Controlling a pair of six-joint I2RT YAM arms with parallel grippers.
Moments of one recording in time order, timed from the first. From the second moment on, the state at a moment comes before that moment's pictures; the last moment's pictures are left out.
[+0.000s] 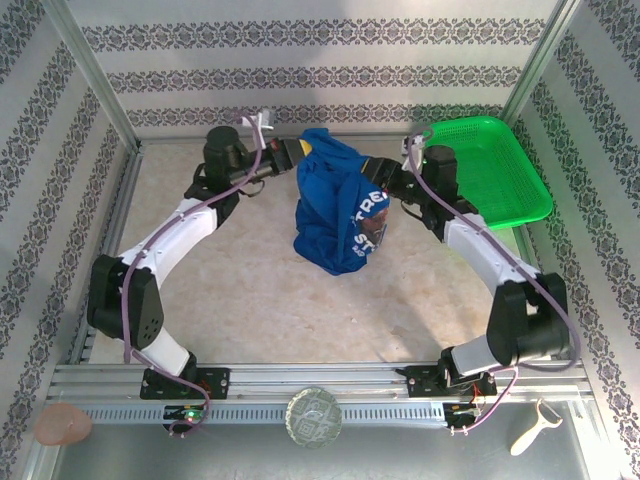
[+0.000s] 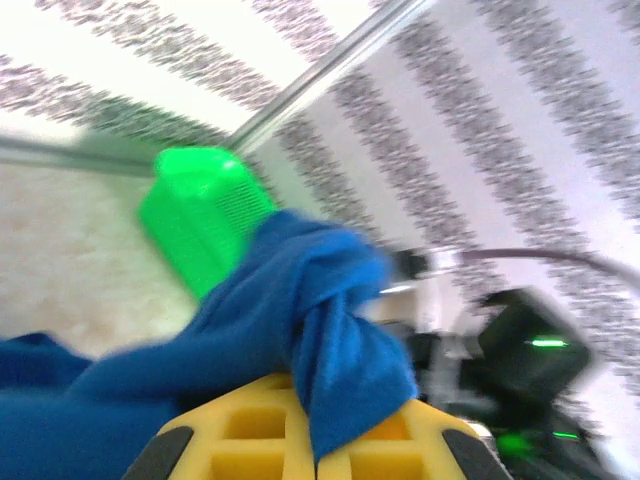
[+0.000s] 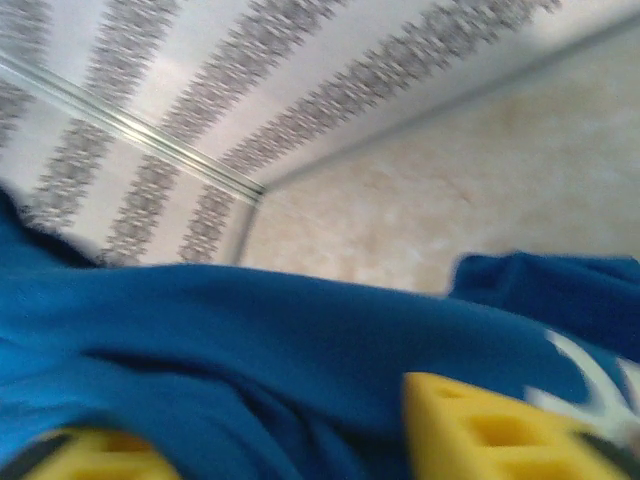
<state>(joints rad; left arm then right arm) -0.30 1.59 1.28 0.32 0.72 -0.89 0.20 1.48 1.05 0.06 -0.54 0.74</state>
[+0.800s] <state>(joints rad) -0.21 1.61 1.24 0.60 0.98 -1.19 0.55 1.47 1.42 -0.31 -0.31 0.23</state>
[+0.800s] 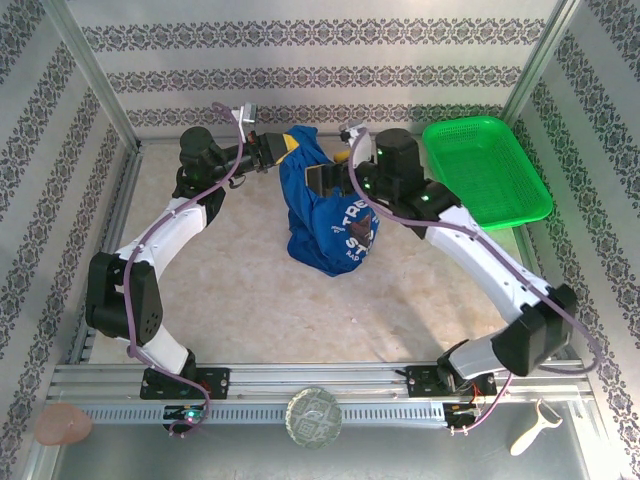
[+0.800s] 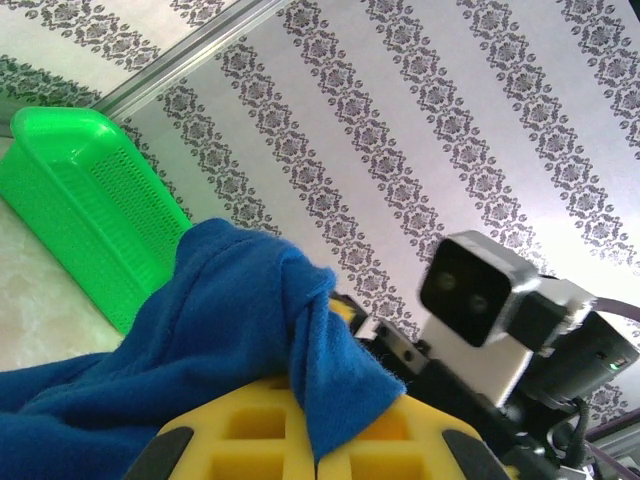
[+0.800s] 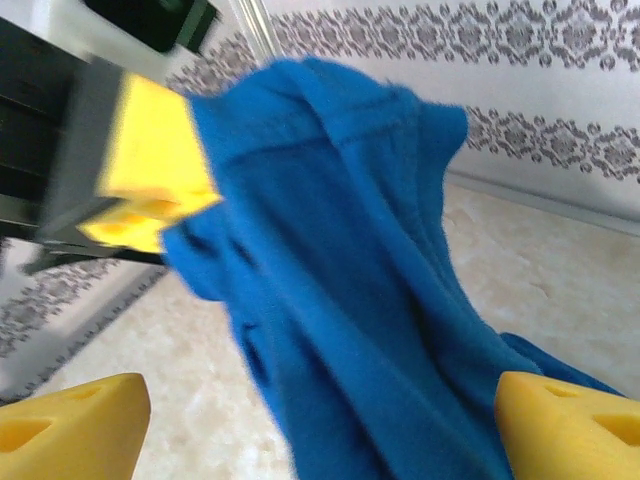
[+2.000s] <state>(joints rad) -0.35 1.42 1.11 0.32 0.53 -0.96 0.22 1.58 1.20 0.76 -1.01 1.10</state>
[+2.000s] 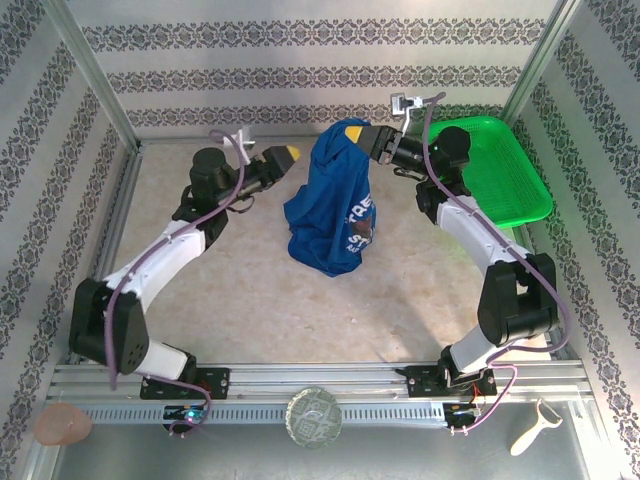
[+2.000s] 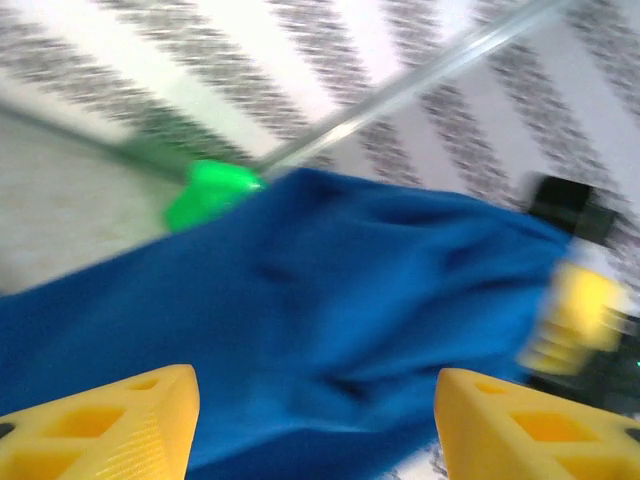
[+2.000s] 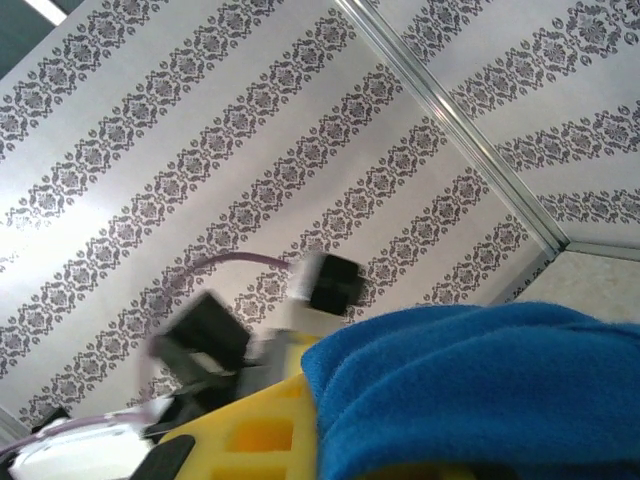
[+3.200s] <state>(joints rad) -0.40 1.70 1.35 0.19 0.61 -0.83 0.13 1.55 0.98 0.76 -0.82 1.10</state>
